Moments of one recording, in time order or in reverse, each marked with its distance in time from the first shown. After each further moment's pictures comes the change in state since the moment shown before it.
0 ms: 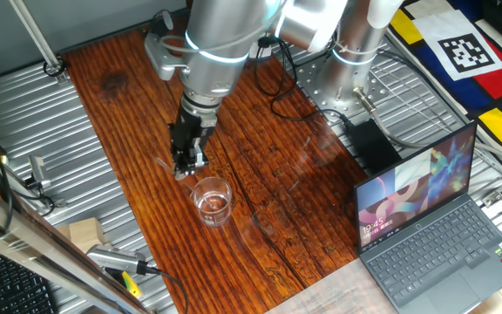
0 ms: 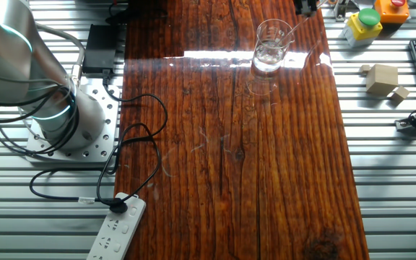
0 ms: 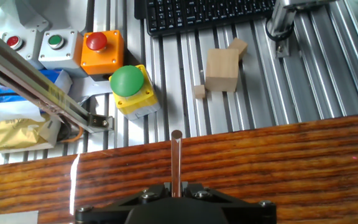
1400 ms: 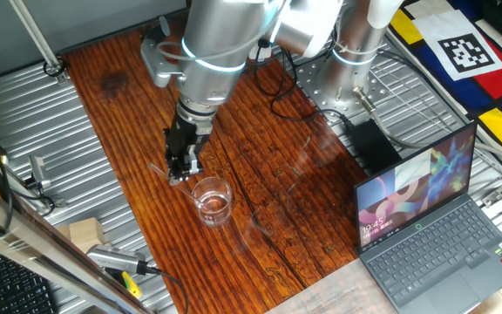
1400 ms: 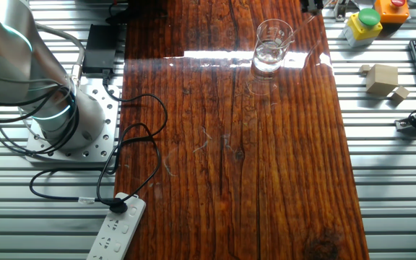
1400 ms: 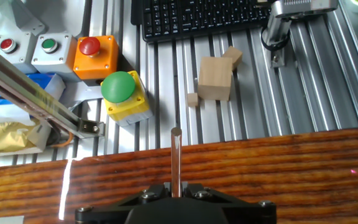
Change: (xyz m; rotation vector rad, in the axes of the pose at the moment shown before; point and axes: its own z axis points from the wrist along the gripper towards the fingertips) arm -0.012 0.011 0.005 0.035 -0.019 0.014
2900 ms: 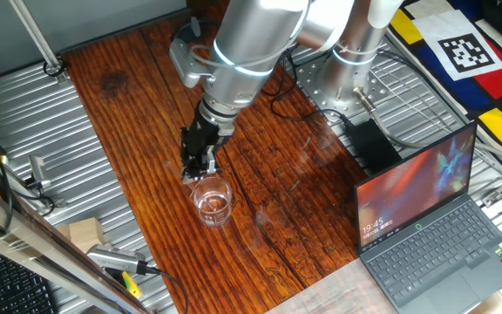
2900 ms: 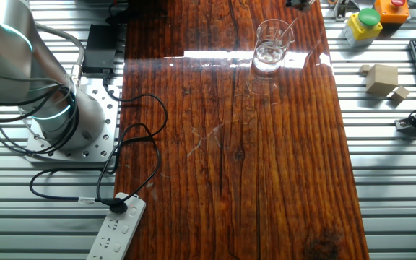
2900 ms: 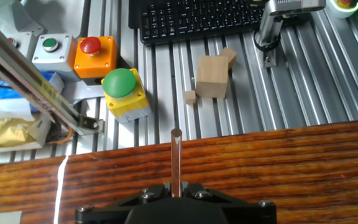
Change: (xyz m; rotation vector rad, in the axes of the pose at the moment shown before) arm 0.027 0.004 -0.007 0.013 -0.047 -0.007
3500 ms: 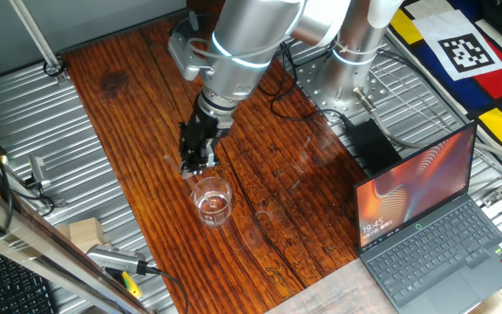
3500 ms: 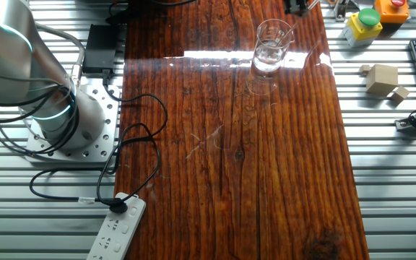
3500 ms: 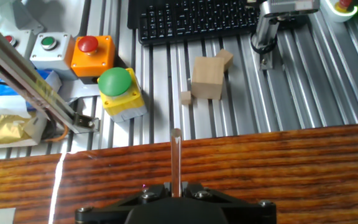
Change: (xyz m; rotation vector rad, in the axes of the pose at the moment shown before) arm -0.002 -0.010 0.001 -0.010 -0.014 -0.011
